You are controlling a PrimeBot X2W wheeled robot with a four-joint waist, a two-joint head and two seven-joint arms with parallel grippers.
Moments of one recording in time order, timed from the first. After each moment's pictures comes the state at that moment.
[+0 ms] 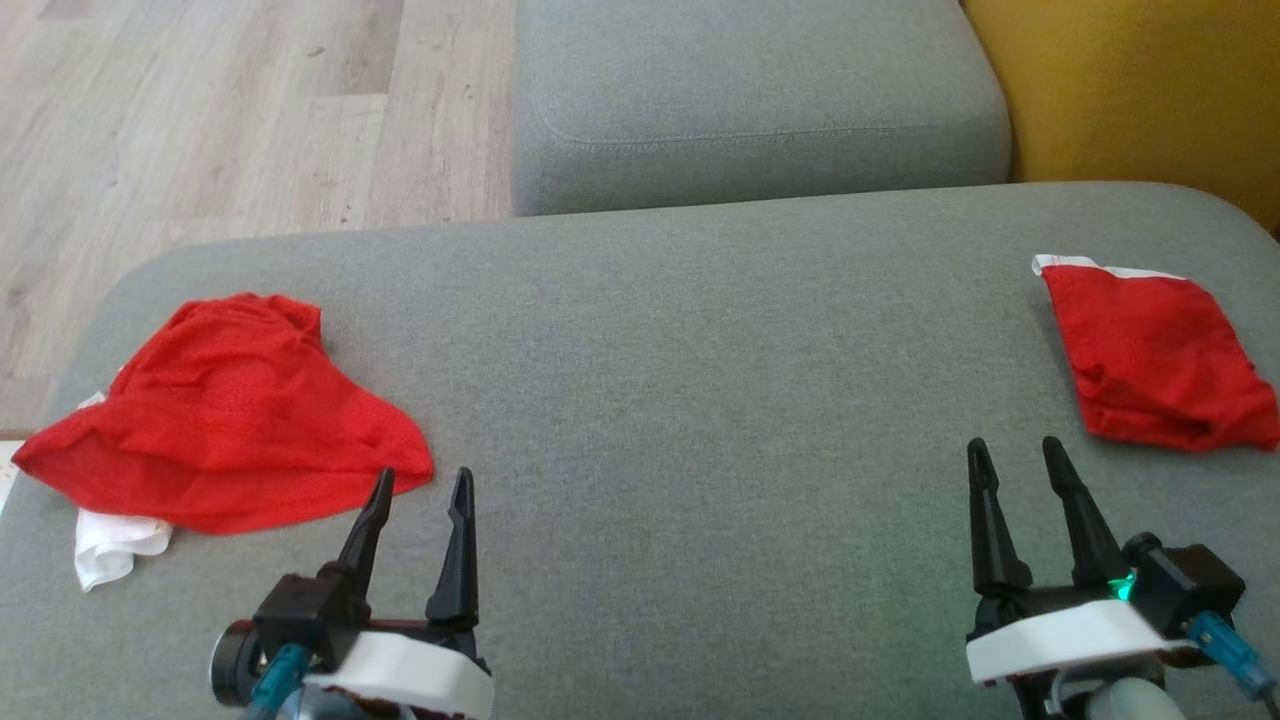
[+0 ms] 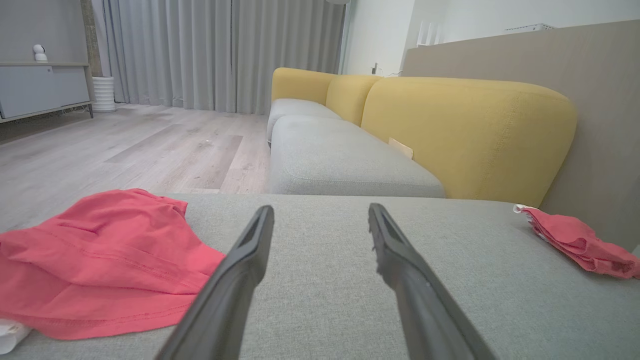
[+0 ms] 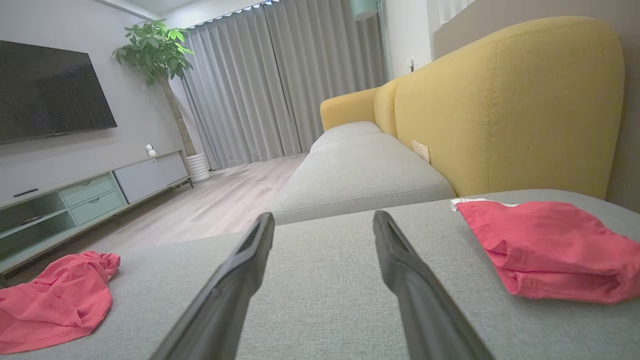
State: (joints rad) left arm 0.10 0.05 -0.25 0.07 -0.19 0.06 -0.25; right arm 0.06 -0.05 0.06 0.20 0.24 0.13 -0.25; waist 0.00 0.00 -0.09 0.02
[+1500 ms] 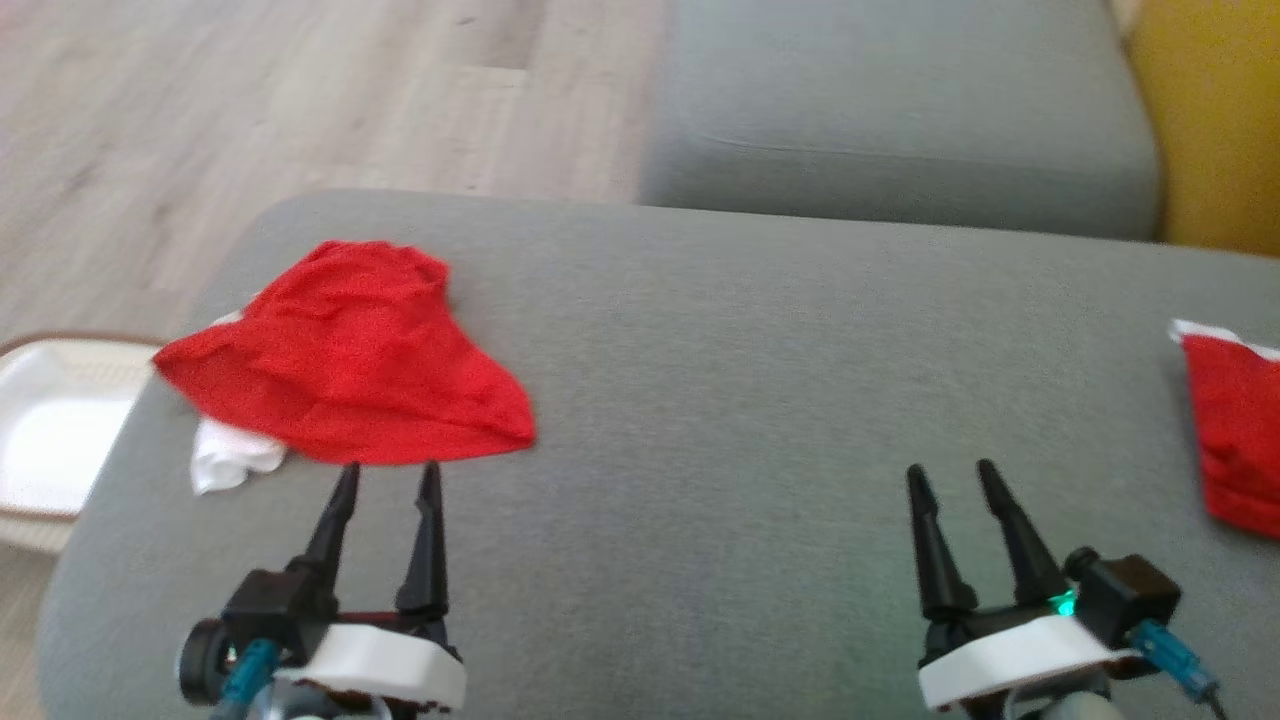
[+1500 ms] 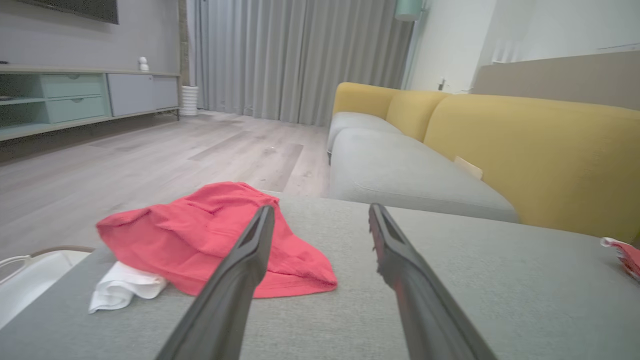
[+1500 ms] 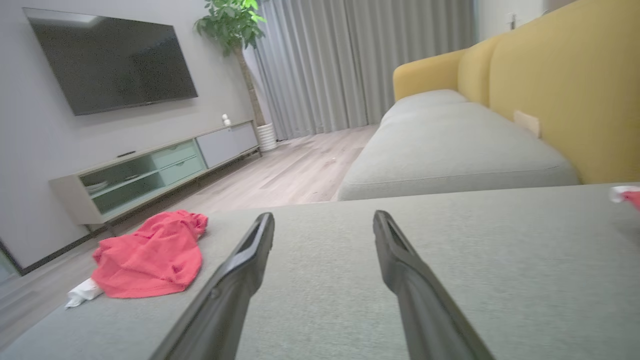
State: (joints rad) left arm 0.10 0.05 -0.20 0.07 -0.17 0.05 -0.25; right arm 0.06 -0.05 0.16 0.23 0.29 0.13 -0.25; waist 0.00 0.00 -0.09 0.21
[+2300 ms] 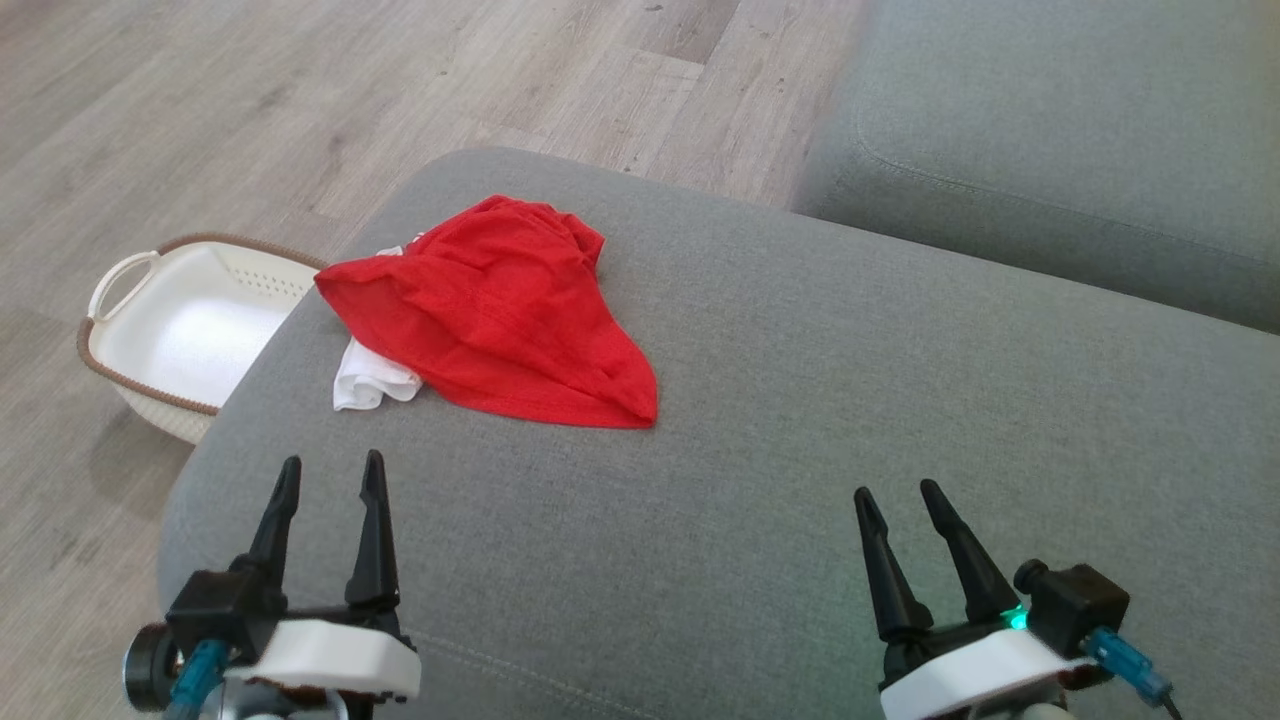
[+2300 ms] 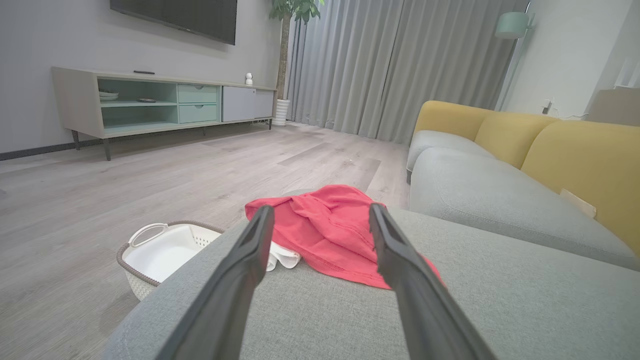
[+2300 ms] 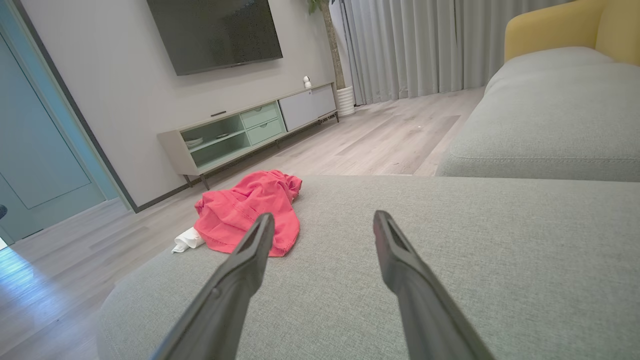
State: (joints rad) left arm 0.10 0.05 -0.10 0.06 -0.15 0.03 -0.25; right arm 0.06 -0.05 0.25 0.27 0.33 0.13 -0.25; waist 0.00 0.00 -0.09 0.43
